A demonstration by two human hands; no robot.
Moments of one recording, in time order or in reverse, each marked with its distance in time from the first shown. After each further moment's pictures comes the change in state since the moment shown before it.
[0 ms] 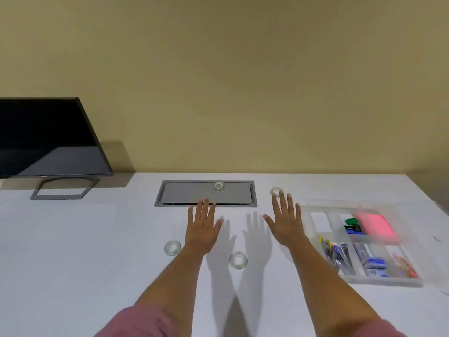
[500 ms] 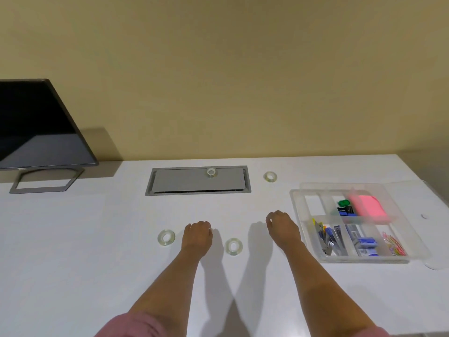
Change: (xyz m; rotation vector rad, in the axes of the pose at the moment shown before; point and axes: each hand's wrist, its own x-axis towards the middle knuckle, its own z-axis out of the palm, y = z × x) left_hand -0.012 -0.002 0.035 -0.100 -0.200 -0.050; right_hand -0.018 0.006 0.036 0.119 -0.109 0.101
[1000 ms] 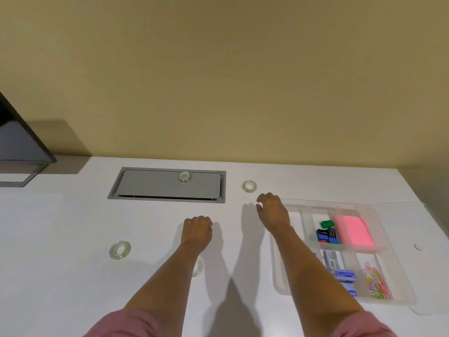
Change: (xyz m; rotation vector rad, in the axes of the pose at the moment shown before) left_hand 0.085 0.105 0.019 0.025 0.041 -0.011; right_hand 0.111 0.070 -0.039 0.098 0.053 -0.103
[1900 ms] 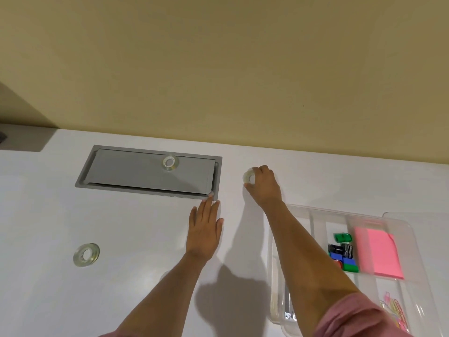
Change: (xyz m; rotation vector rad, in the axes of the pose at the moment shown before) left_hand 0.055 0.038 0.074 -0.111 0.063 -0.035; right_hand 0.126 0.015 0.046 0.069 -0.133 -0.007
